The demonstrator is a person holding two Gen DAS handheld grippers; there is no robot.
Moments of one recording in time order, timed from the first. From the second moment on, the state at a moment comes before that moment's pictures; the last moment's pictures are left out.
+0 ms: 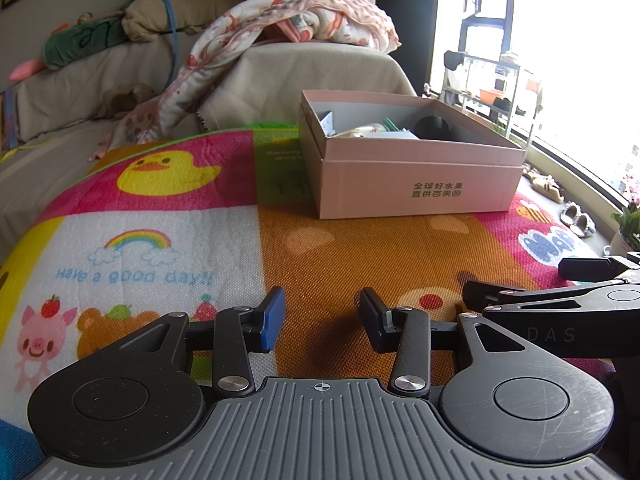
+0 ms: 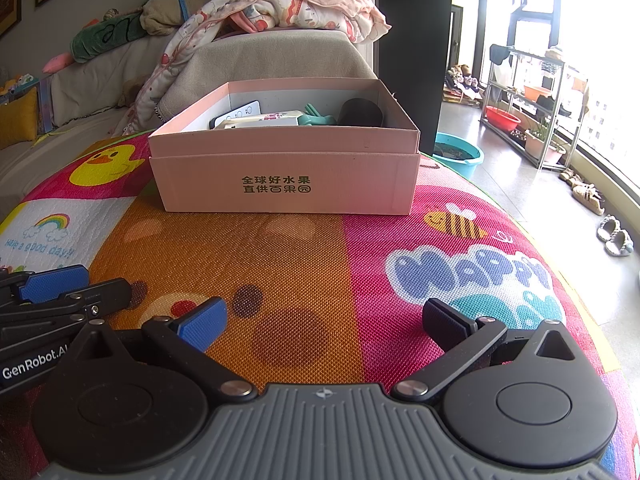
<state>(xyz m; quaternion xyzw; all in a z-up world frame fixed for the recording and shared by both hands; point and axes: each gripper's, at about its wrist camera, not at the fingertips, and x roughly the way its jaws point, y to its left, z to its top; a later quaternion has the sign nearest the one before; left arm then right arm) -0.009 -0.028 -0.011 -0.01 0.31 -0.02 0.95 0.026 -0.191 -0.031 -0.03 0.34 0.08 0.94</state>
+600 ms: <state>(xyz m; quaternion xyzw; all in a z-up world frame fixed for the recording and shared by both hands) -0.008 -0.028 -0.011 -0.02 0.31 -0.02 0.95 0.025 -0.193 -0.031 -0.03 0.34 0.08 0.94</state>
